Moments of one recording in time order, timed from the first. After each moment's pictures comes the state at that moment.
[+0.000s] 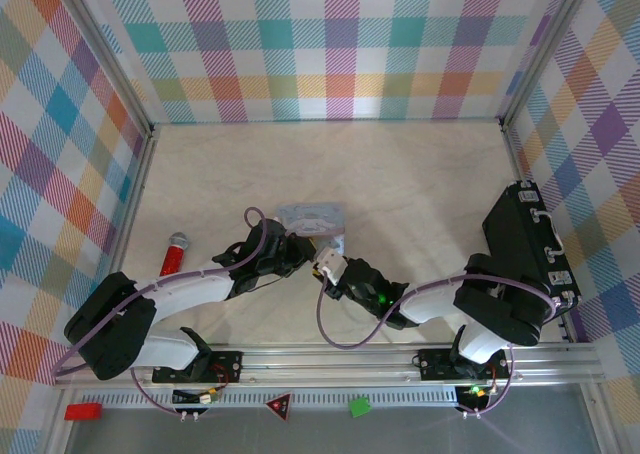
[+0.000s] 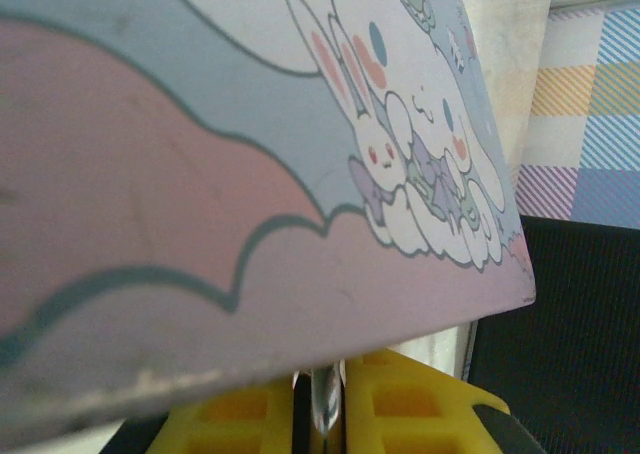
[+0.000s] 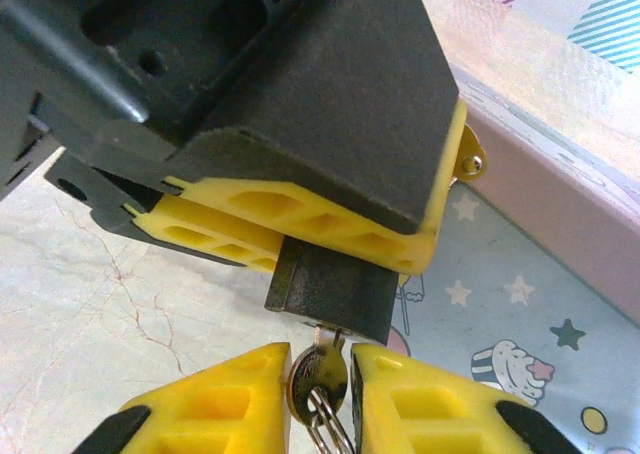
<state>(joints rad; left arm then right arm) -0.71 1.32 0.55 0.15 0.16 -1.26 1.11 1.56 0.43 0.74 0.27 -0.12</state>
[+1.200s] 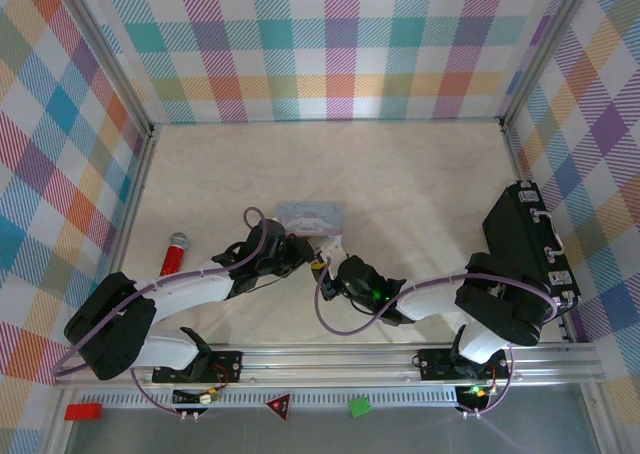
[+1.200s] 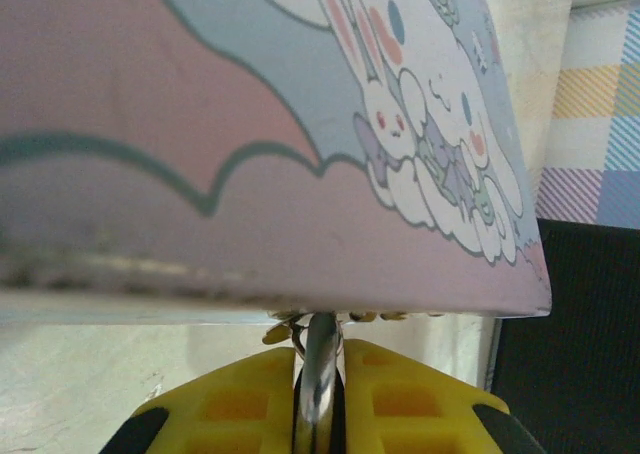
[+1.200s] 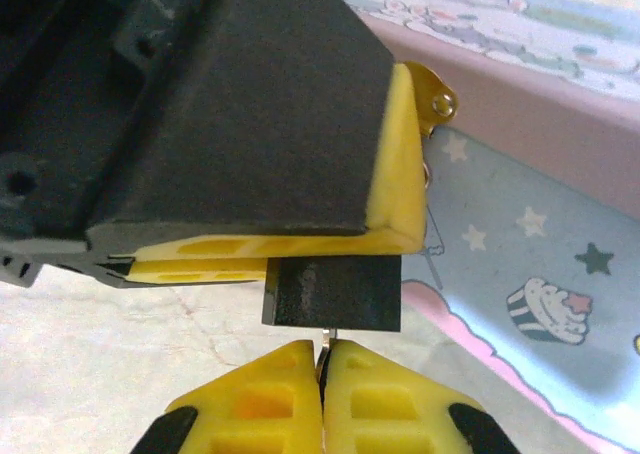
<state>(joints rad) -0.71 1.32 0.56 0.11 0.14 -1.22 1.10 1.56 0.48 0.63 0.20 0.29</state>
